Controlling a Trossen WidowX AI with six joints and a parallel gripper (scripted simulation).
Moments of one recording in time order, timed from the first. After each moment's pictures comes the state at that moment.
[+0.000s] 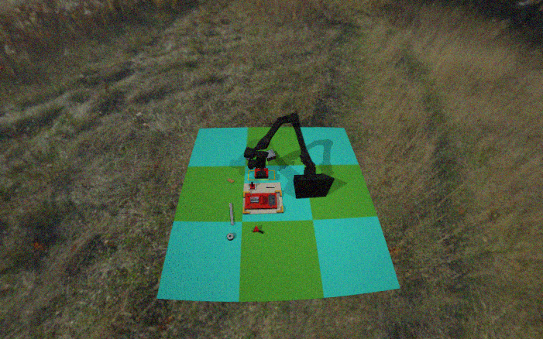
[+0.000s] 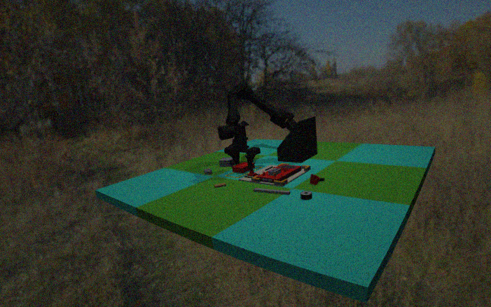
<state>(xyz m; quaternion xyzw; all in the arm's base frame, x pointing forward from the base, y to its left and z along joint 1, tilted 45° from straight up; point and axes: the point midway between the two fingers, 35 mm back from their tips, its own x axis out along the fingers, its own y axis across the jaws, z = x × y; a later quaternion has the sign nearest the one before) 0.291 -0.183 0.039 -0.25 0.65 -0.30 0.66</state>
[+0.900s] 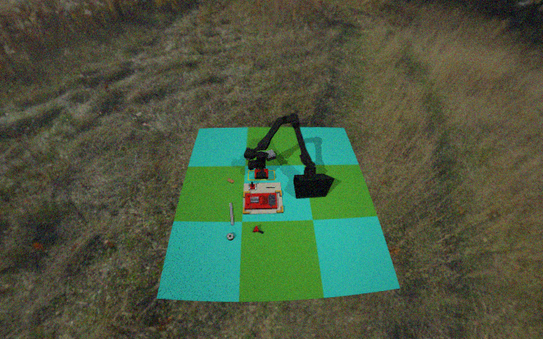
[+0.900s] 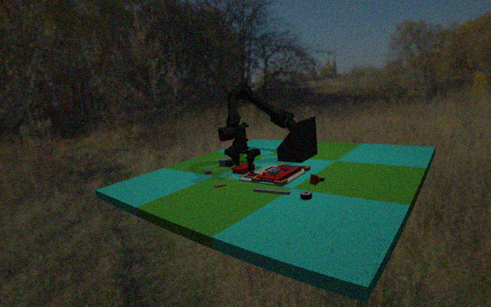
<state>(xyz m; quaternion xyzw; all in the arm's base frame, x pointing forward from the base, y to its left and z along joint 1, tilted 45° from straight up) 0.291 -0.188 0.034 -0.25 0.65 -0.30 0.66</state>
